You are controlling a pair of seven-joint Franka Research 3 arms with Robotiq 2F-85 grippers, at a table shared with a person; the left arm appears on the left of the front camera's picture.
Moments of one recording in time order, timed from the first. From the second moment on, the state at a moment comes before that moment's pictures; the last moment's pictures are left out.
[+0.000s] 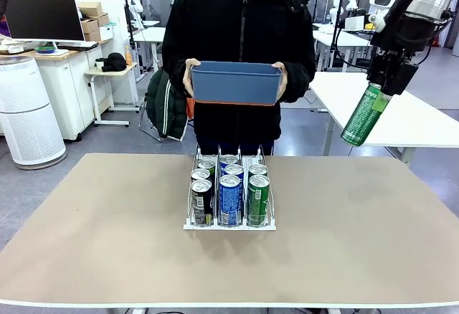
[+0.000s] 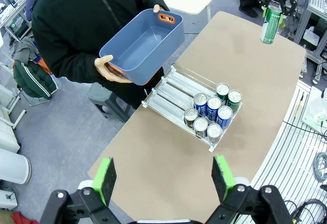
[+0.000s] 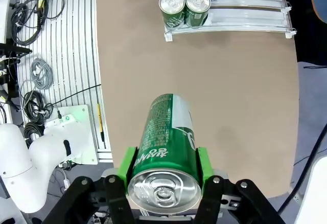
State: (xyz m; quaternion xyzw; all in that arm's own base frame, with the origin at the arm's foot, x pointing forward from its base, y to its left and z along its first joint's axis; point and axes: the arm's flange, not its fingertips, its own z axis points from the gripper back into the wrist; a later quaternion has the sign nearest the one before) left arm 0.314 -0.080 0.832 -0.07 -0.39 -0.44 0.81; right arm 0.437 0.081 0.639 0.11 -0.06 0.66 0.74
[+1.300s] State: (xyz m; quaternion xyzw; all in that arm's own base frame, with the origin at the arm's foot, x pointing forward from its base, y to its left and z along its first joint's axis) left arm 0.314 -0.080 0.832 -0.07 -0.39 -0.44 0.81; right arm 0.306 0.187 0.551 0.10 -0.06 0.56 0.82
